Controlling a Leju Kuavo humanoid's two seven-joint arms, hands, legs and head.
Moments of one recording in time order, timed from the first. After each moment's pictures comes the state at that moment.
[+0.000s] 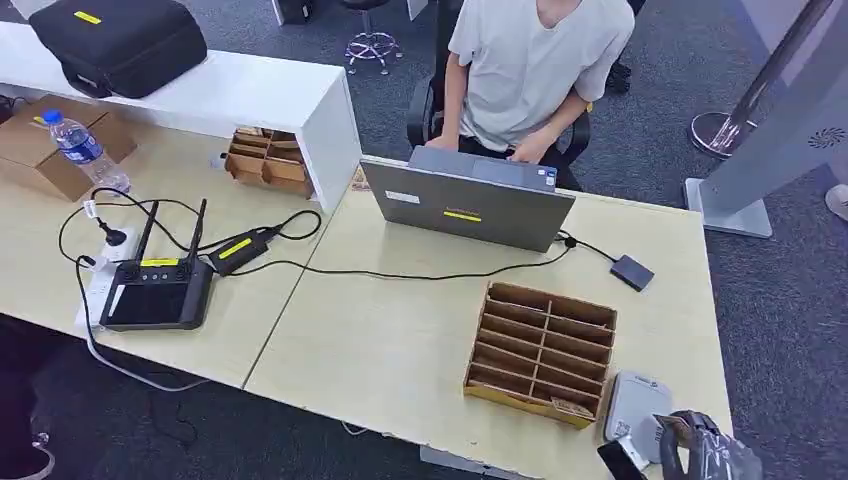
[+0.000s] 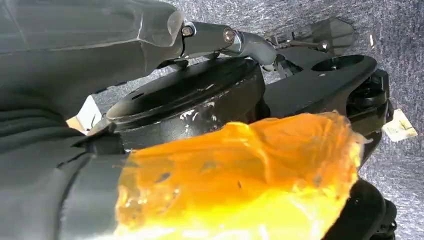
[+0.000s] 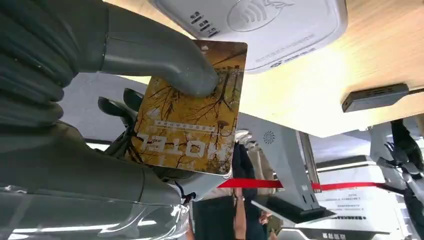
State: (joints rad) left arm -0.11 -0.05 -1.42 -0.02 1.54 0.08 -0.15; right arm 0.21 -0.13 0.12 -1.41 1.10 -0.51 -0.05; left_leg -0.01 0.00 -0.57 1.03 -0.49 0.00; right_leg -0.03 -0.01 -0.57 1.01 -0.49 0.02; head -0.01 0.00
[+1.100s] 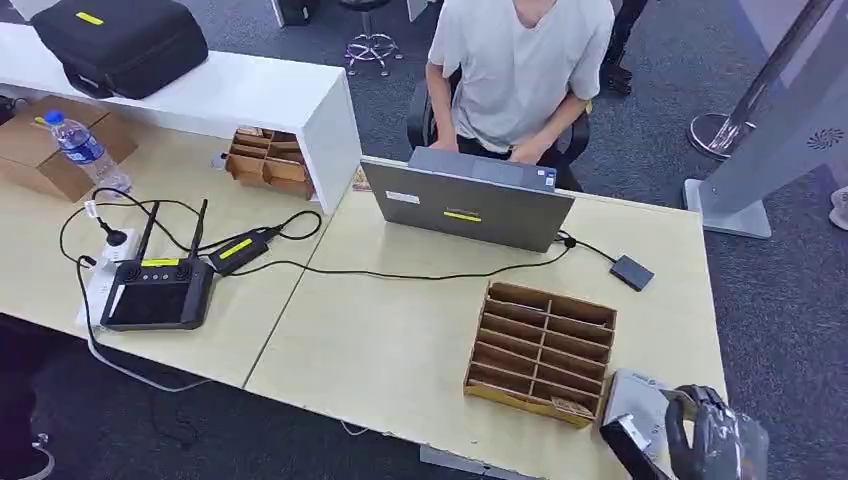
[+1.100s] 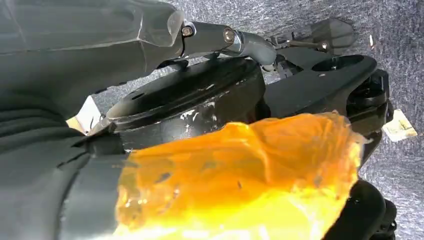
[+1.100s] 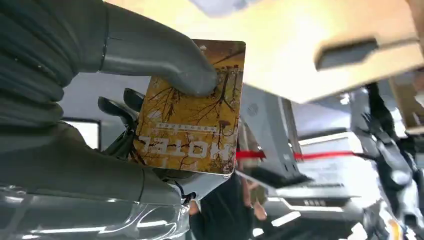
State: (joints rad) left arm -0.11 -0.05 -1.42 -0.02 1.54 0.08 -0.15; right arm 0.12 -0.16 0.13 -1.45 1.16 -0.51 -0.06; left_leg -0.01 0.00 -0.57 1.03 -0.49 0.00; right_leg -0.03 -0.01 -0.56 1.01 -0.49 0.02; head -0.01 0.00
